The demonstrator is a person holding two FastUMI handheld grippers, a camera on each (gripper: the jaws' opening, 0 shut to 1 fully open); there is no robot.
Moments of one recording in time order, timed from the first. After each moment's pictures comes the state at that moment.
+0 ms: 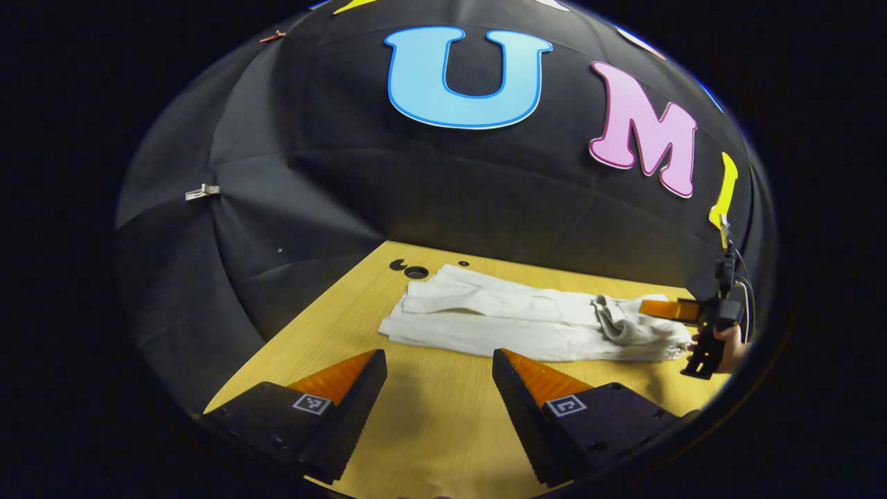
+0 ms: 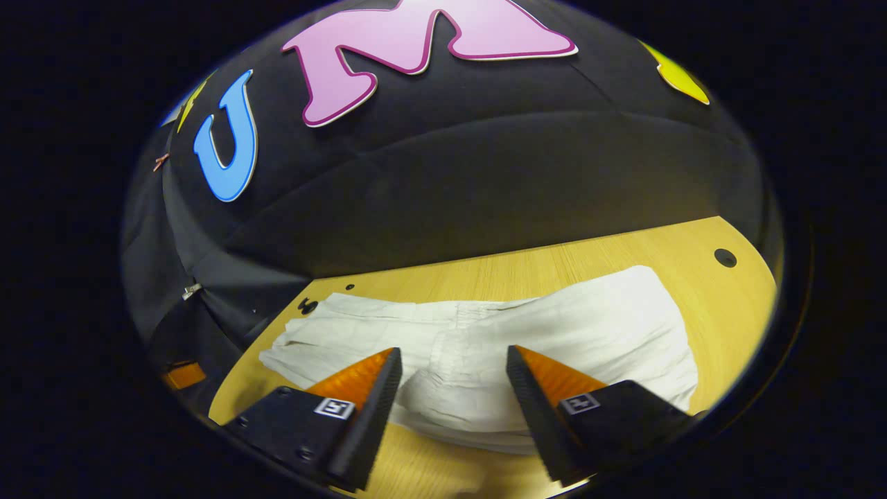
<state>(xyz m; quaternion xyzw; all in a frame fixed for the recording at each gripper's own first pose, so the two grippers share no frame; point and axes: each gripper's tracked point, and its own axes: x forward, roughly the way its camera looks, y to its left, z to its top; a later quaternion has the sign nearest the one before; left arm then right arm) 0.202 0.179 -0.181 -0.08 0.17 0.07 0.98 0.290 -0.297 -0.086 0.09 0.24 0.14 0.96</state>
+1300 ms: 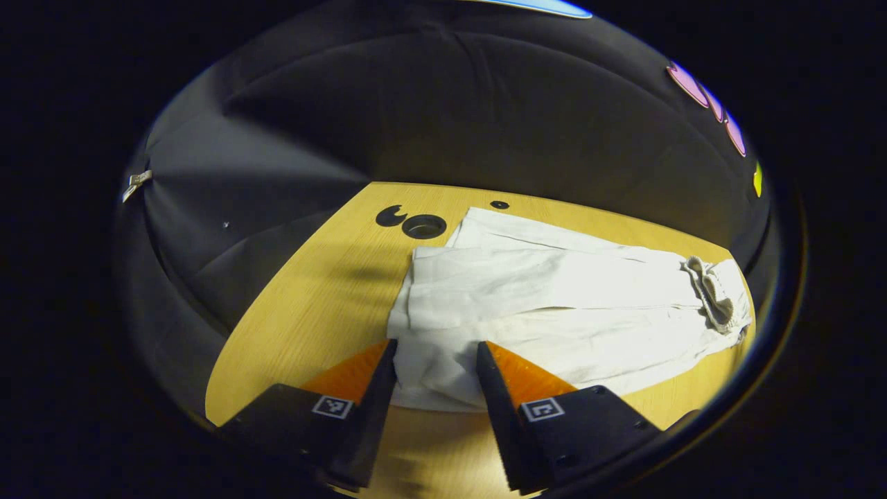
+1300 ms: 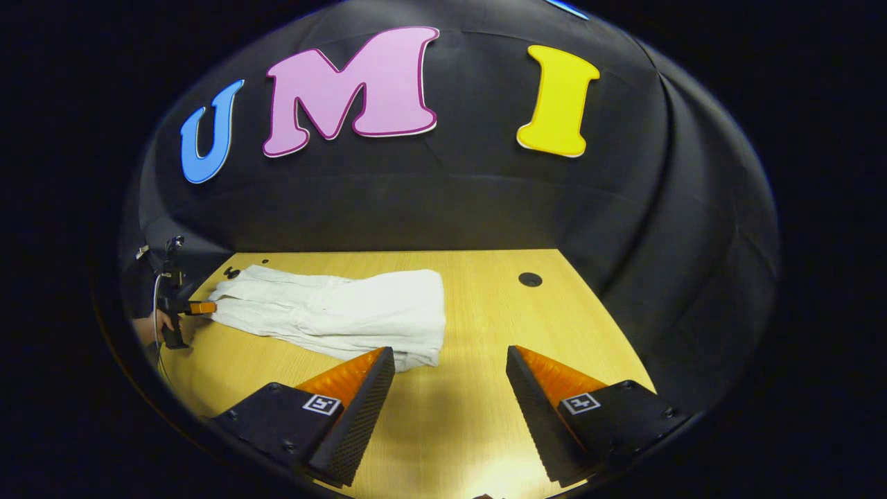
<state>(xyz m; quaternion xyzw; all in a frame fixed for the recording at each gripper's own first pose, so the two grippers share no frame) 0.348 0.224 -0.300 -0.04 0.31 0.05 0.95 0.124 -0.490 -0.006 0.00 0.25 -0.02 0.97</state>
